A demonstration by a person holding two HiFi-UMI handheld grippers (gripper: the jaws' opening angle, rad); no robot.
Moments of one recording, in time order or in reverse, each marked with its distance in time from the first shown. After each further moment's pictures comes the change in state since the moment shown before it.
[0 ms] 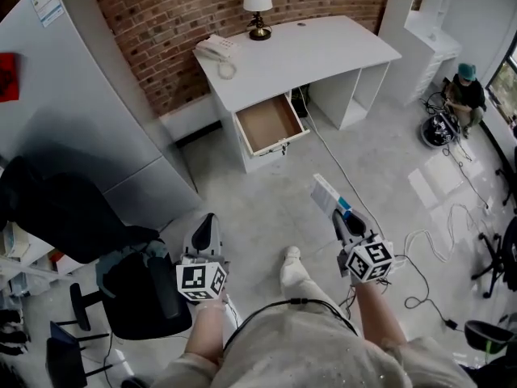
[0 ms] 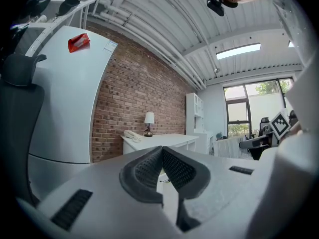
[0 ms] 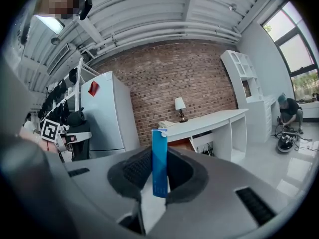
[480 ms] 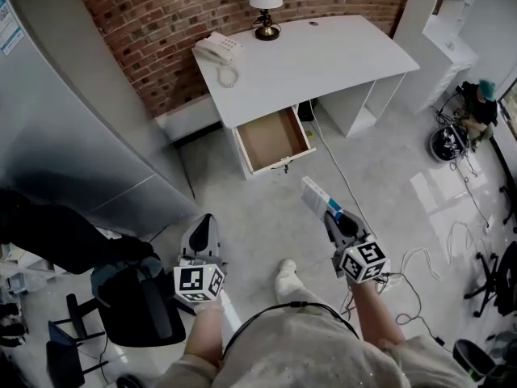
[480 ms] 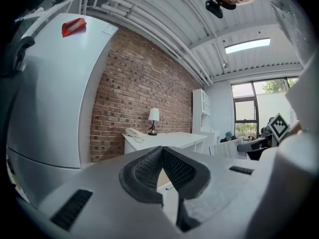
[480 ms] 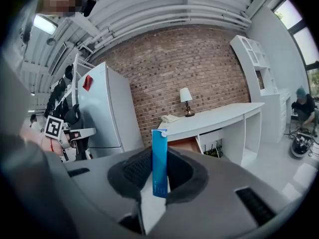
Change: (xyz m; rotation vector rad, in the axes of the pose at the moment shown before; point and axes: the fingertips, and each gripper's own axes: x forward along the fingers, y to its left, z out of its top) left arm 0.117 0.036 0.003 -0.021 0.032 0.049; right arm 0.129 -0.044 0.022 -0.014 0.093 0.099
